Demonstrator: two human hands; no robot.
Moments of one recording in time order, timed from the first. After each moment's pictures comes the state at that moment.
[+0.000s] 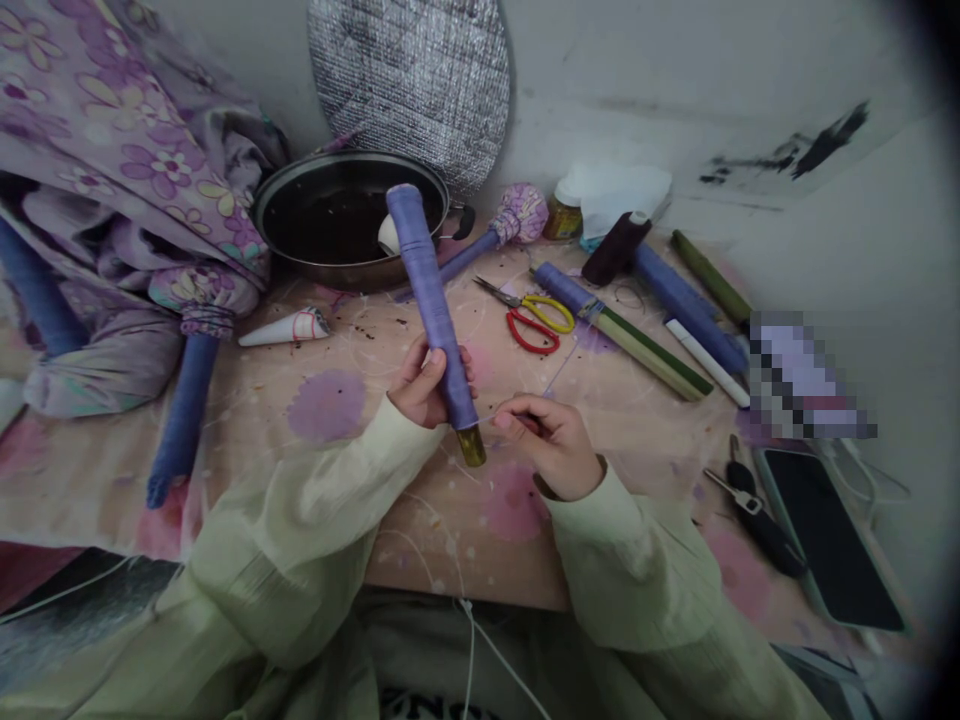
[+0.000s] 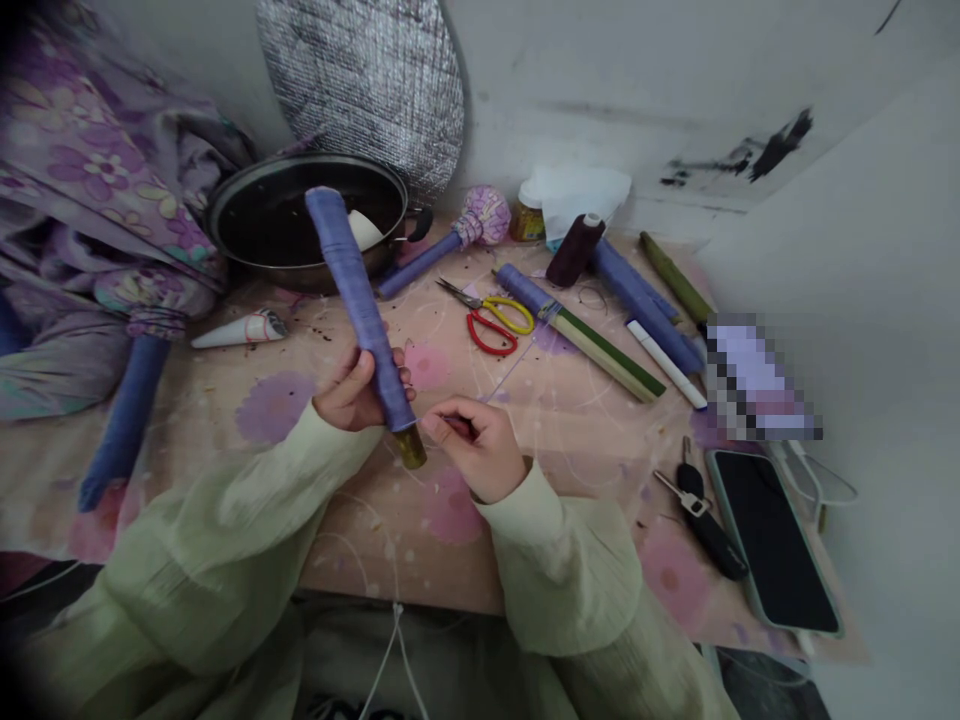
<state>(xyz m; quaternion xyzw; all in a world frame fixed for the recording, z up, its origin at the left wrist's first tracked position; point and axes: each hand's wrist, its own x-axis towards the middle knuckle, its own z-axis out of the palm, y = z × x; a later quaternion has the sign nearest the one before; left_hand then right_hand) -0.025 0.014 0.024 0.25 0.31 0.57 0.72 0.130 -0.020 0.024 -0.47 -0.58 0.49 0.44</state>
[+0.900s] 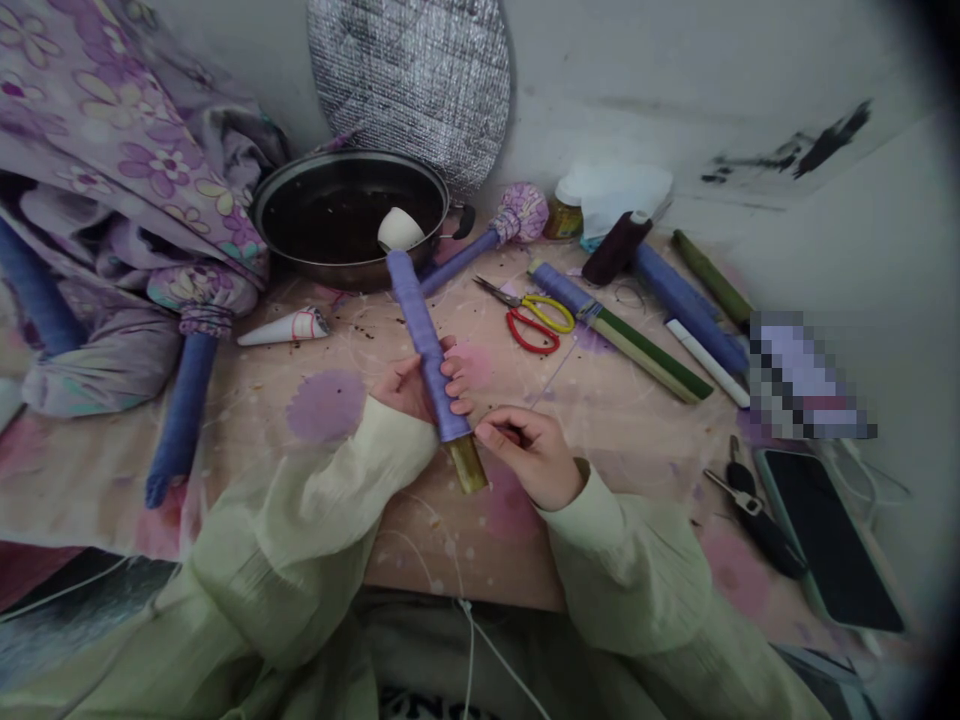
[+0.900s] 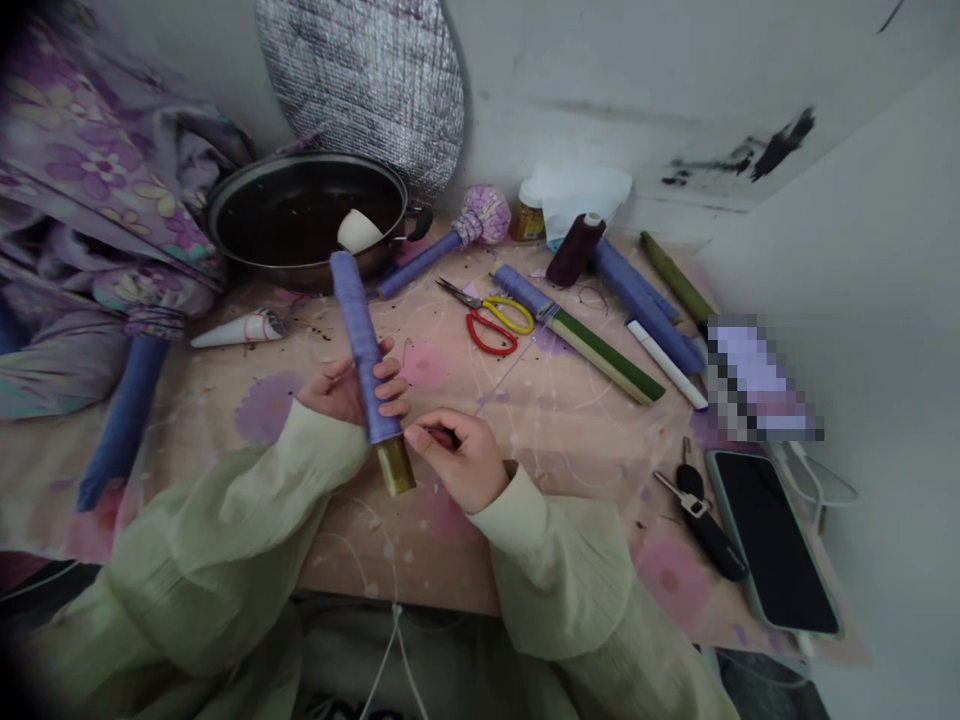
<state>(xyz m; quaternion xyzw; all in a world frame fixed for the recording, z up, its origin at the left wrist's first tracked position) -0.028 0.015 0.034 0.09 0.24 0.52 0.82 0.116 -0.027 0.015 -0.48 -0.57 0.52 0.42</state>
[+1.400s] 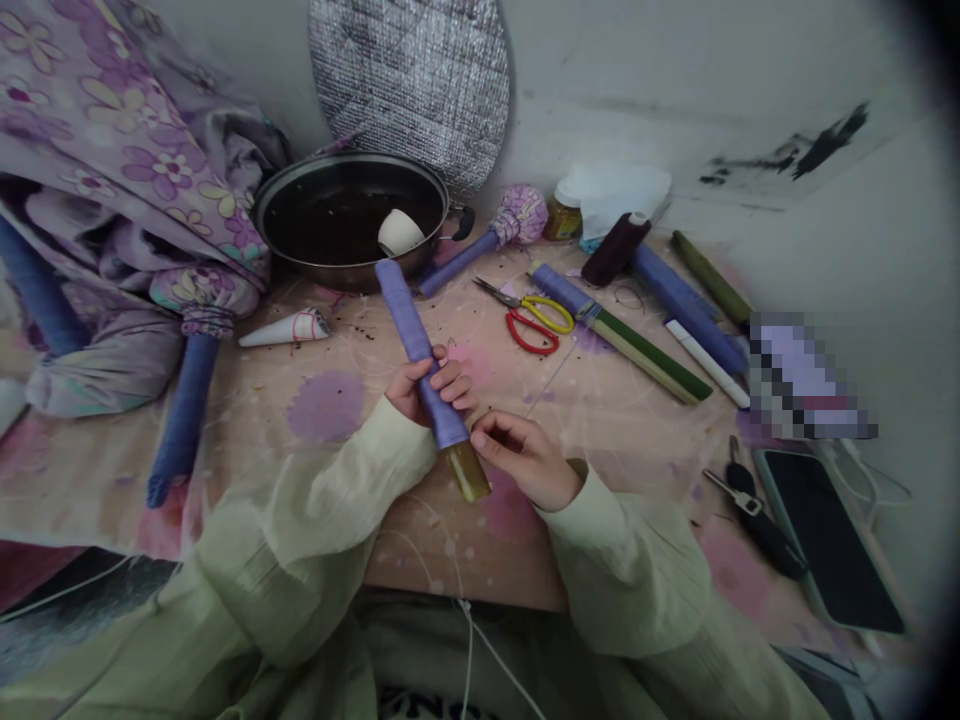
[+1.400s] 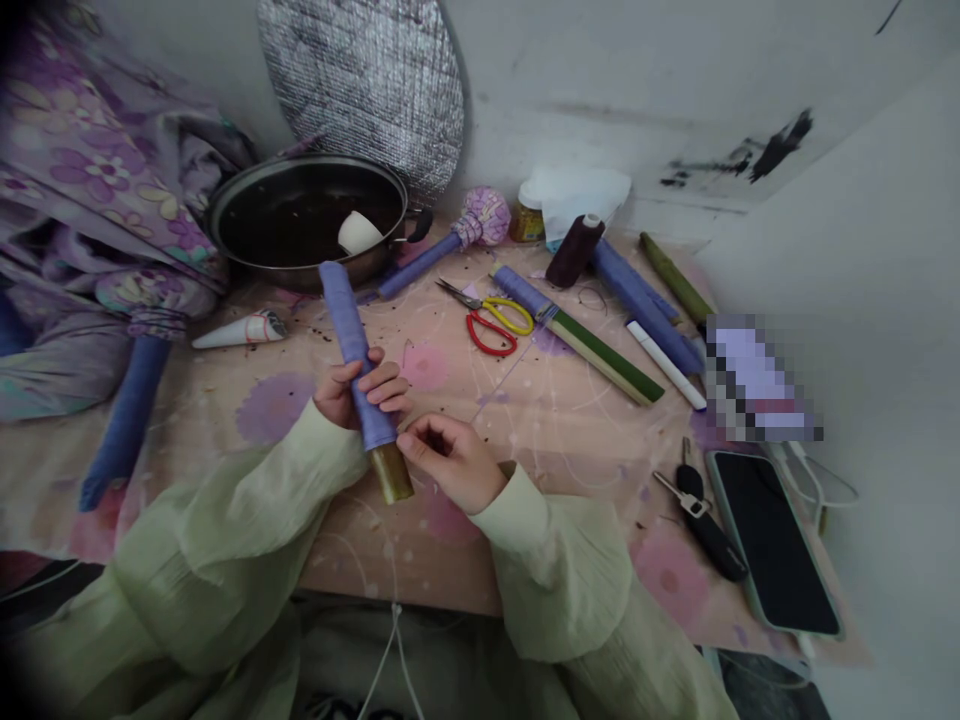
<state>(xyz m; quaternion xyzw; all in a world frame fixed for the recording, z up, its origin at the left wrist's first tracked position) -0.020 0.015 0.029 0.05 0.20 0.54 0.82 0.115 -0.025 0.016 -0.41 -0.53 0.64 0.38</state>
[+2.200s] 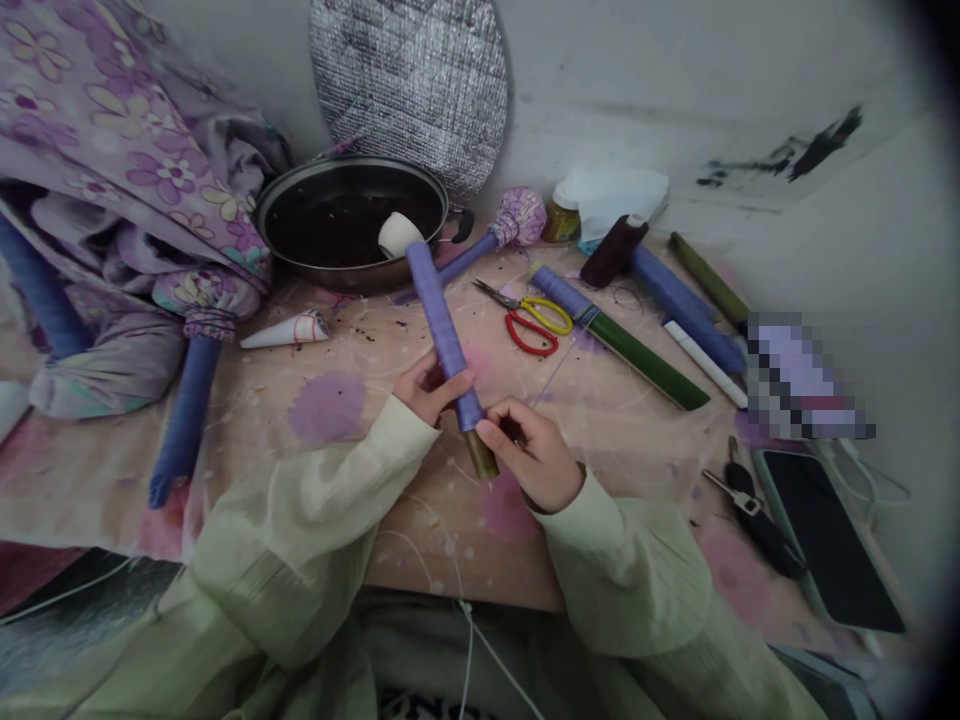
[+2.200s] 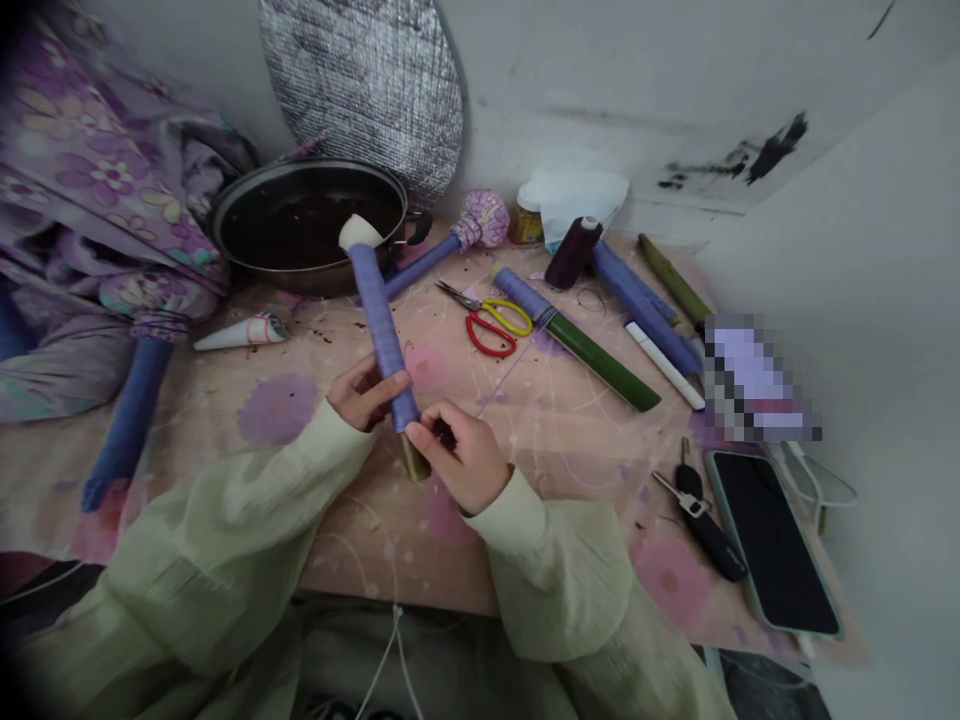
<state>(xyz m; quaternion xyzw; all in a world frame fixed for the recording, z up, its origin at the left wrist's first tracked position) -0.021 0.018 0.022 0.37 0.49 0.51 0.61 0.124 -0.028 0.013 -0.46 -0.63 0.49 0.39</state>
